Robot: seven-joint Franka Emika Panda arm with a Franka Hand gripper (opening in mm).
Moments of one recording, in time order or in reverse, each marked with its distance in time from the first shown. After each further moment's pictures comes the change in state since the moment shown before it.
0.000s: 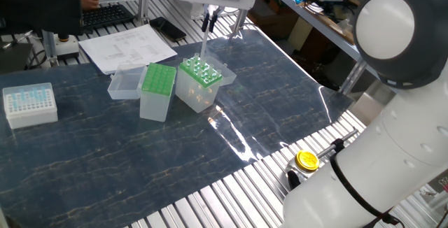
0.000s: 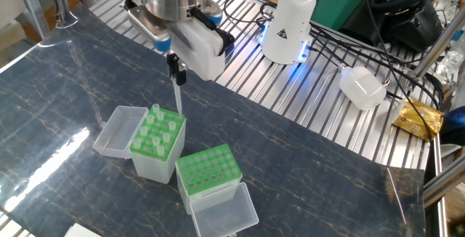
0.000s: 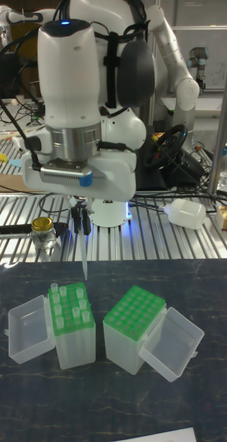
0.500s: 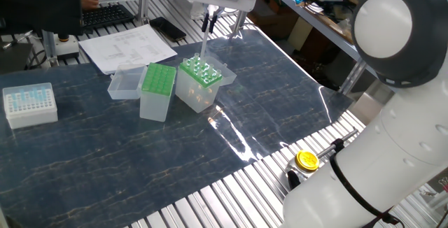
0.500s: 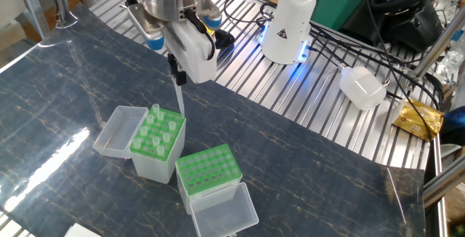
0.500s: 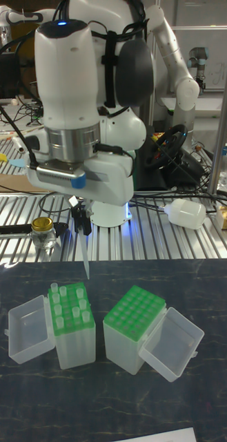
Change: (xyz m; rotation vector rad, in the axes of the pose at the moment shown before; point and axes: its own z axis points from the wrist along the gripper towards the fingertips) arm 0.001 0.000 0.002 -0.006 0.021 0.165
